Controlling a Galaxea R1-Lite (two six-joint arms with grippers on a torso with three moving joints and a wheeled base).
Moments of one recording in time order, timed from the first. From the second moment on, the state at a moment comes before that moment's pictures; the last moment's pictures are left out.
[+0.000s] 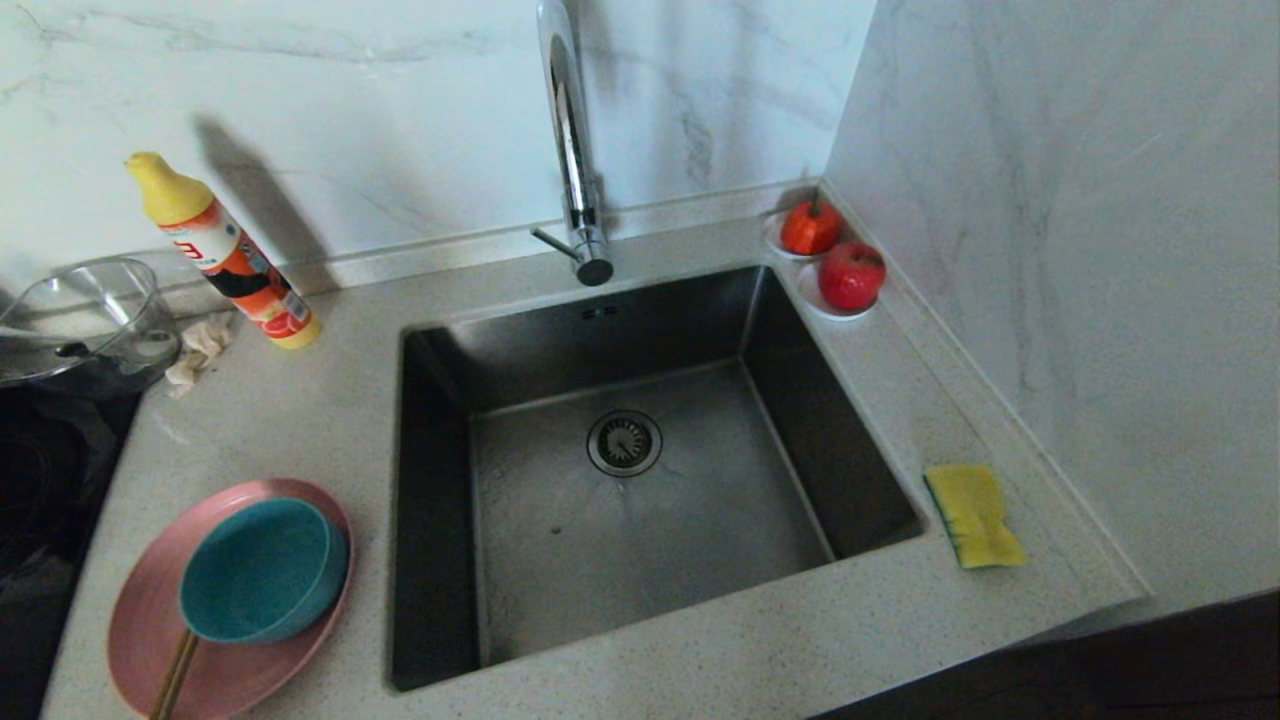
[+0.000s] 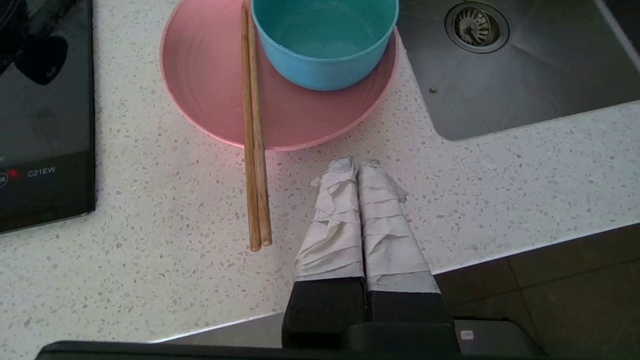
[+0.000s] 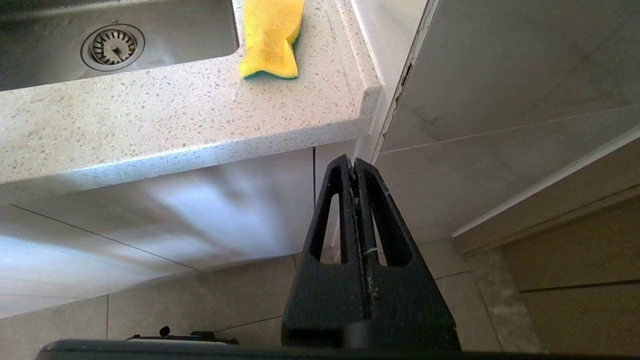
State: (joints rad) left arm 0.00 0.00 -0.08 0.20 0.00 0.02; right arm -0.01 0.00 -0.01 0.02 -0.01 0.02
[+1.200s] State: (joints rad) left arm 0.00 0.00 -0.08 0.20 0.00 0.02; right arm -0.01 0.00 -0.01 0.02 -0.01 0.01
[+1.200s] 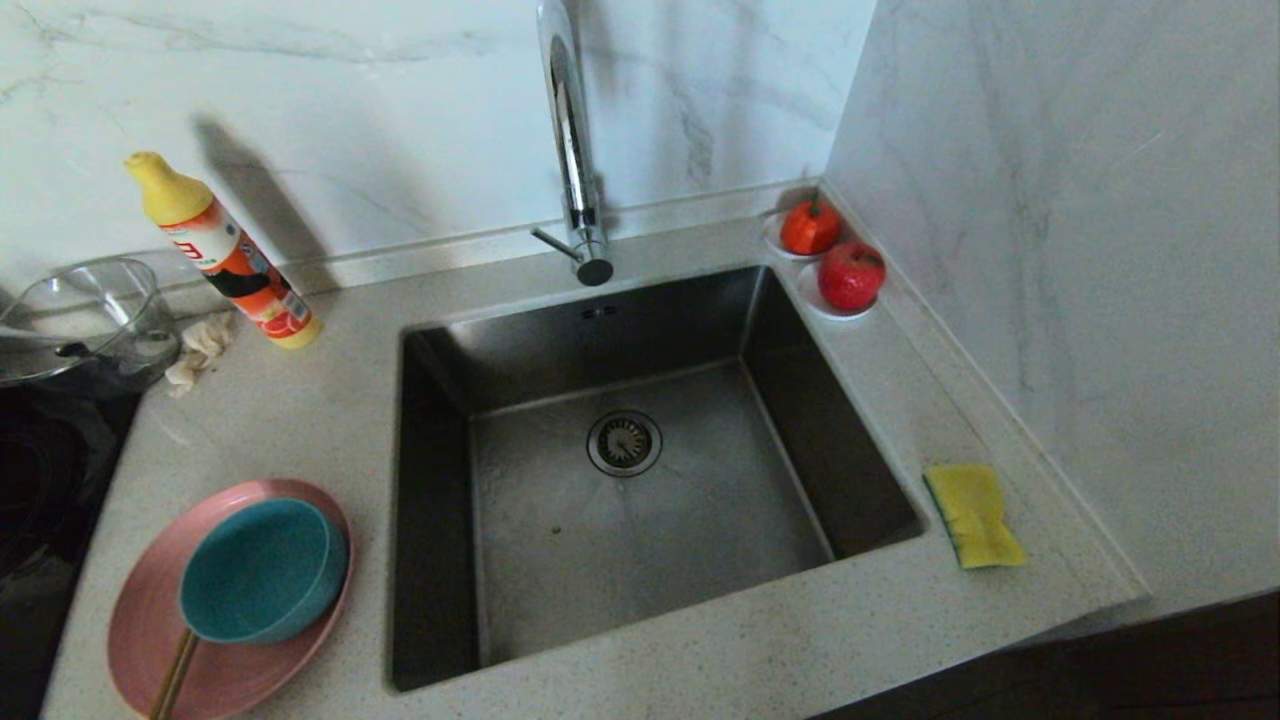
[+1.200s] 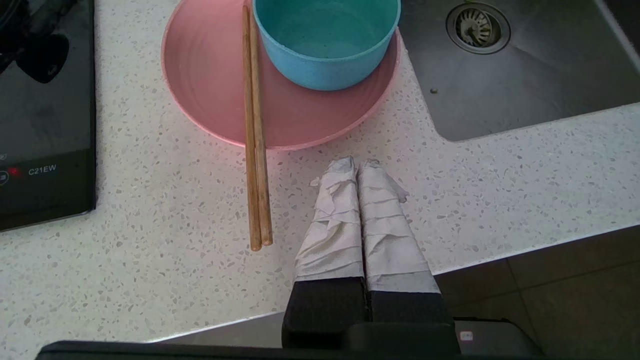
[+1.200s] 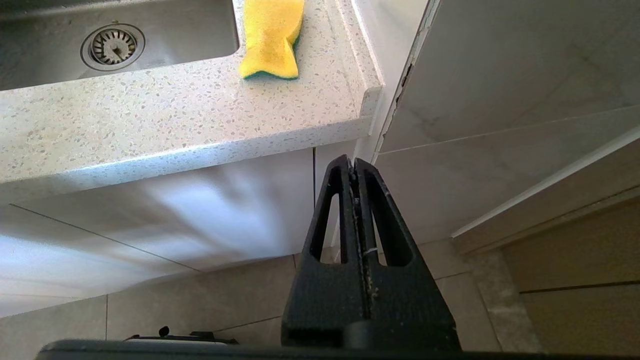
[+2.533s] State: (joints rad) left arm 0.00 0.71 -0.46 -0.13 0.13 -0.13; right arm -0.01 0.00 -0.01 0.02 -0.01 0.01
